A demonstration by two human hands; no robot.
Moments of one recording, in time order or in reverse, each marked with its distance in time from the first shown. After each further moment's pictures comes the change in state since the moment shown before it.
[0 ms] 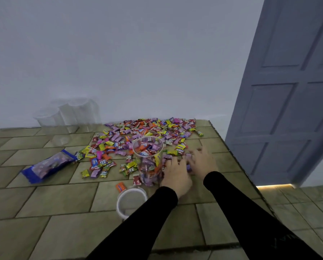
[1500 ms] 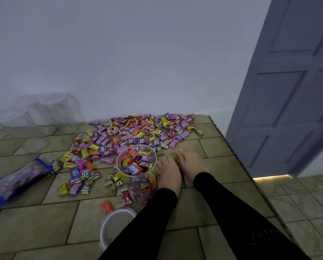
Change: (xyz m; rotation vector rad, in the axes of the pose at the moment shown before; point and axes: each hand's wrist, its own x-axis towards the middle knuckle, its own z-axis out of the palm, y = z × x) left_hand 0.085 -0.025 0.053 0.161 0.112 -0.240; right_hand 0.073 0.004 0.050 0.070 -0.062 -0.118
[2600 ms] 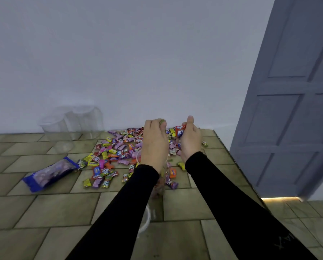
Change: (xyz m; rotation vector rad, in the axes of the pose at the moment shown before) left_hand -0.021 -0.024 -0.168 -0.665 0.527 0.190; right_hand -0.034 -0.131 -0.099 1.317 0.428 0.235
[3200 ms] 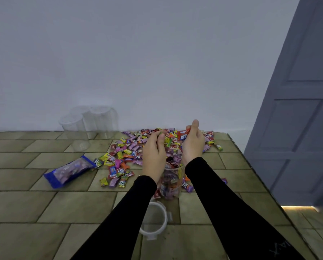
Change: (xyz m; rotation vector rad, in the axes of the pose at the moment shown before) left_hand -0.018 -0.051 -0.033 -0.222 0.020 -0.114; right_hand -0.032 0.010 0.038 0.016 0.002 -0.017
